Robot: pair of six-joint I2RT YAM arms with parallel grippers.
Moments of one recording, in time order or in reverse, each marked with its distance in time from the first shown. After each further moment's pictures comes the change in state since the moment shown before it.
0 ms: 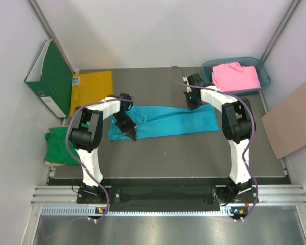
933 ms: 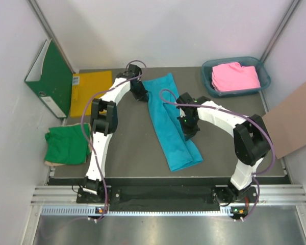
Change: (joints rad) left arm 0.000 0.570 0.981 0.104 0.014 0.125; right arm 0.249 -0.396 -0.360 -0.334 -0.104 0.228
